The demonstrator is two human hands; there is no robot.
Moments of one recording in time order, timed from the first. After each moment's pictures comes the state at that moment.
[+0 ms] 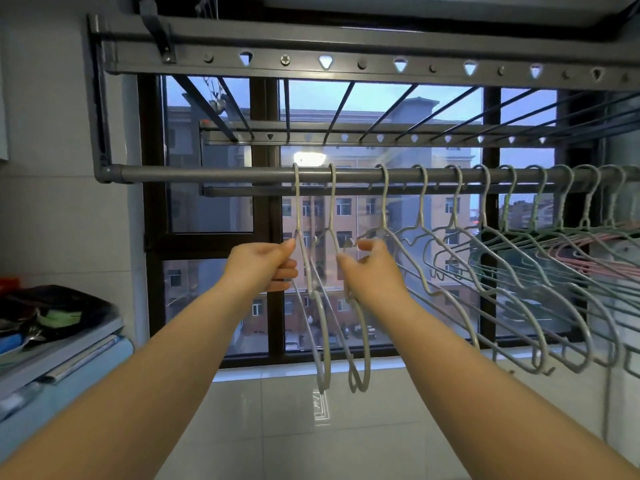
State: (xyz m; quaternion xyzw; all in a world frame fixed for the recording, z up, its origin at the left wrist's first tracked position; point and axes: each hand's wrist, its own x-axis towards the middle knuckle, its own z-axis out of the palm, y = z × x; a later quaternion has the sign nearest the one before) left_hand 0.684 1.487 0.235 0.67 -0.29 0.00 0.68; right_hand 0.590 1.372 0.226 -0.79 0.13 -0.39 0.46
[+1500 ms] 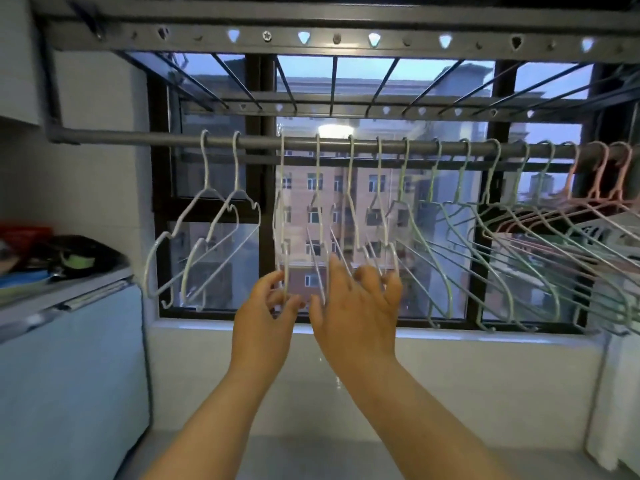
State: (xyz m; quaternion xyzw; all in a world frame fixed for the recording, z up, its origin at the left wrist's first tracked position) left_hand 0.489 1.350 0.122 0.70 -0.26 0.23 0.63; right_hand 0.435 1.261 0.139 -0.87 0.09 -0.48 -0.01
